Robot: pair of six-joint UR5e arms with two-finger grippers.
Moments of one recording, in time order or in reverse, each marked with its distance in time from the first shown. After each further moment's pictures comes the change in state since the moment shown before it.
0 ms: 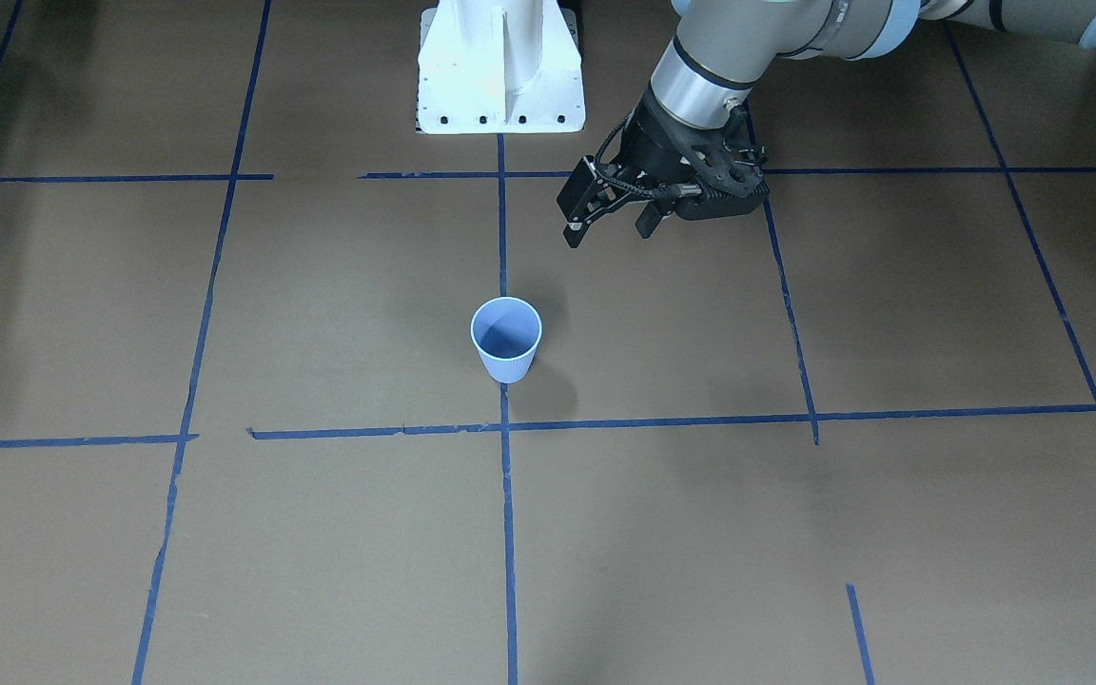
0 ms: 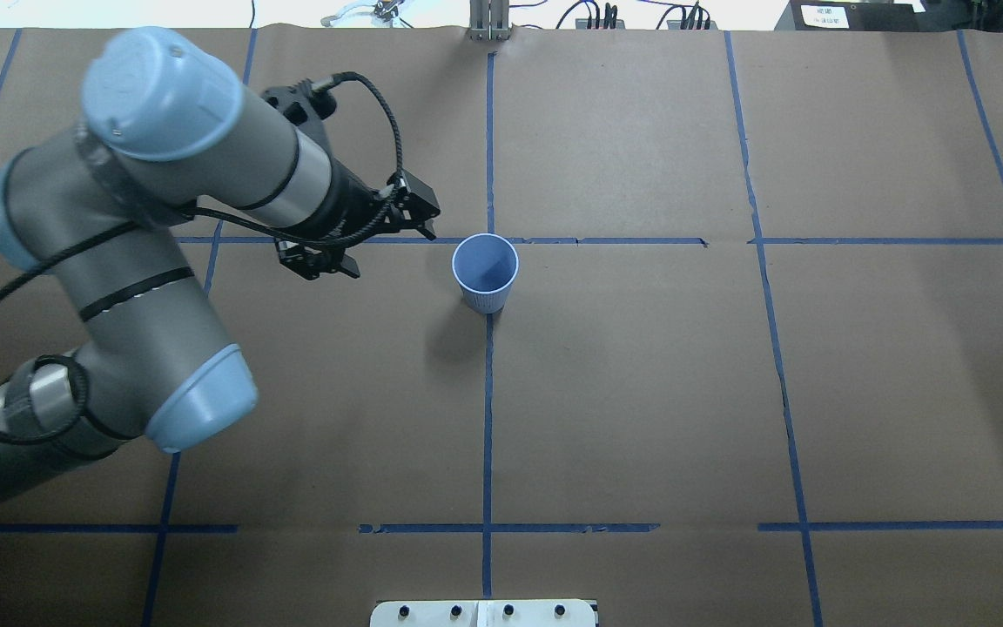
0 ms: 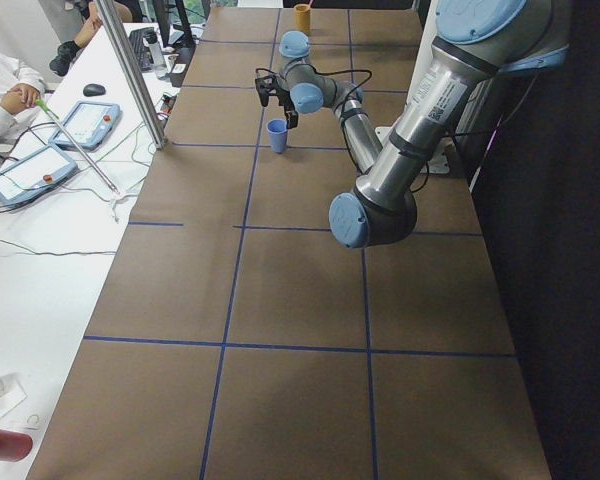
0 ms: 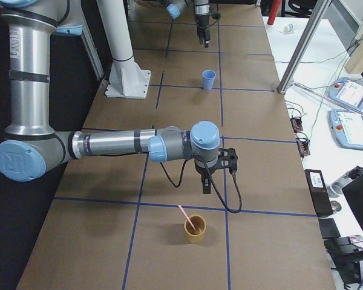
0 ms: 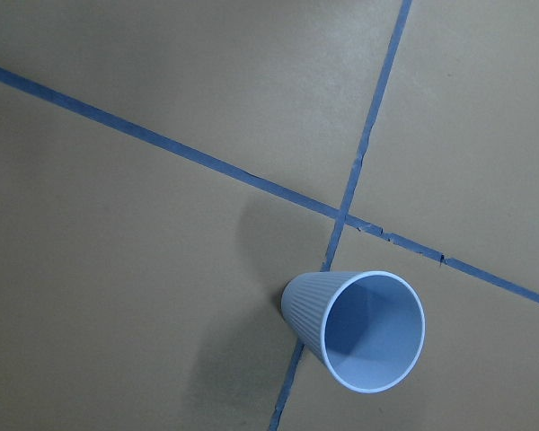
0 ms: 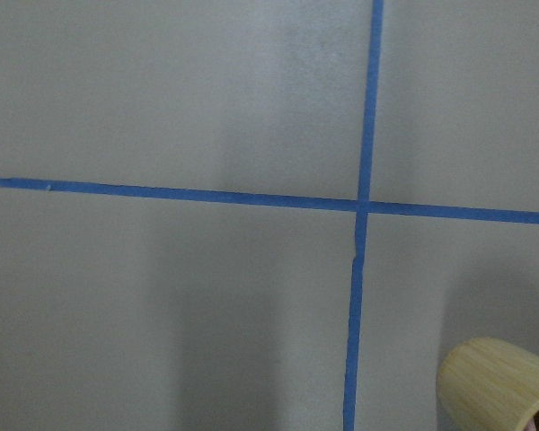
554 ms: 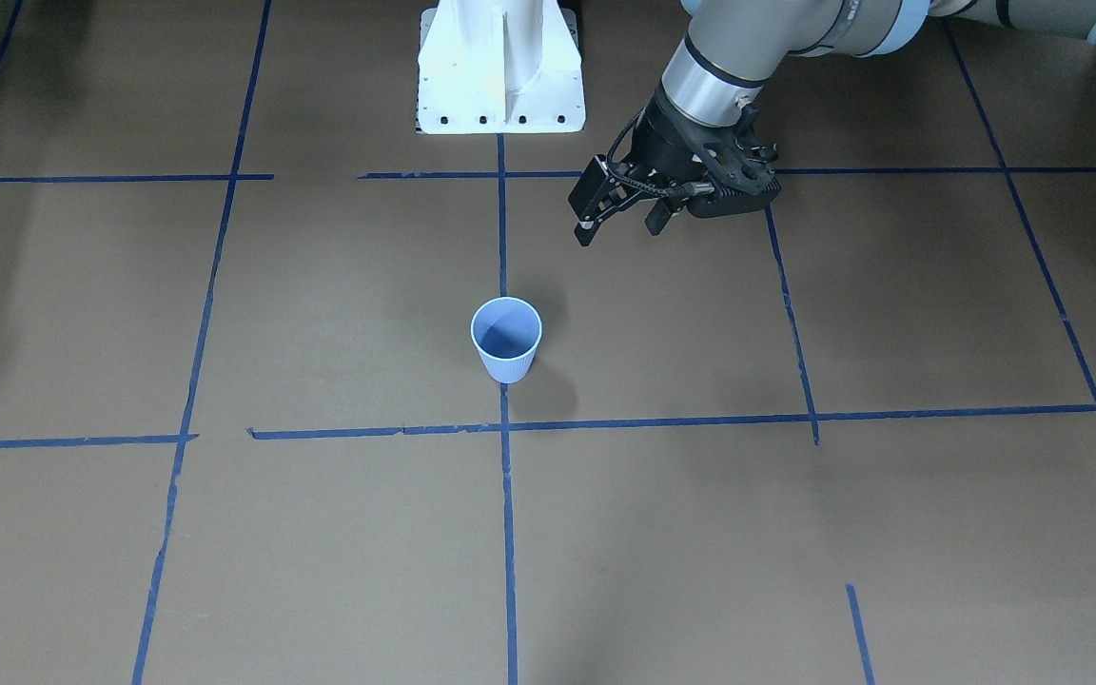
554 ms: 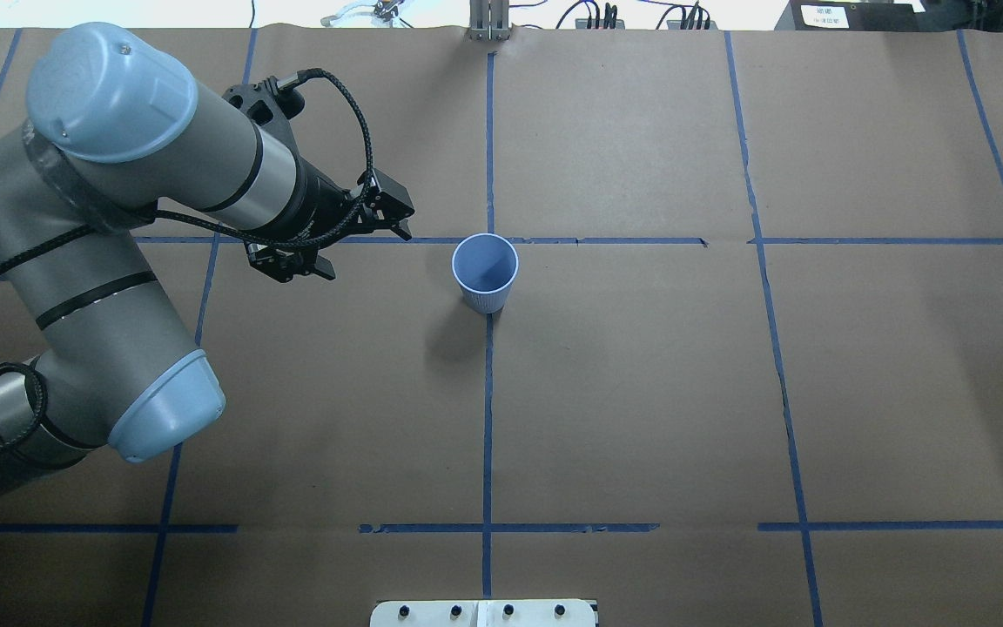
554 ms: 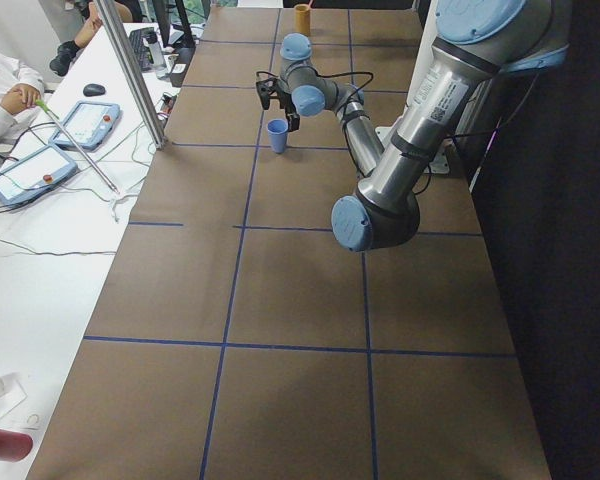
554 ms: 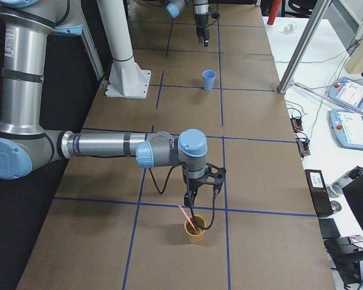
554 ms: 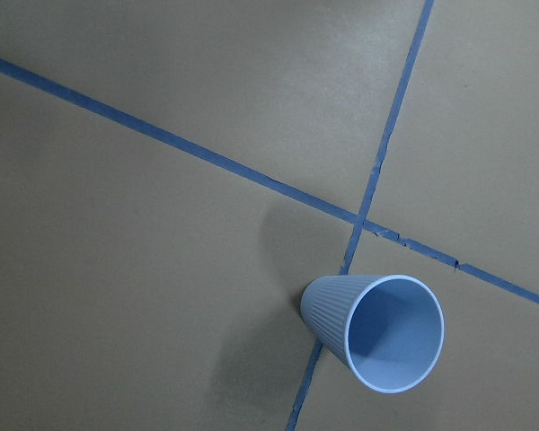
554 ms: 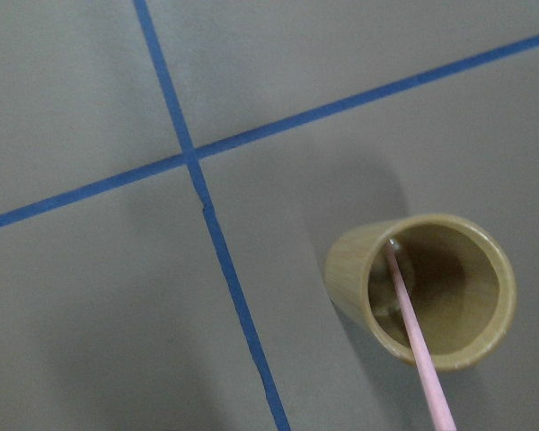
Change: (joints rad) left arm 0.002 0.019 -0.011 0.000 0.000 -0.013; right arm 0.002 -0.096 -0.007 0.011 -0.059 0.278
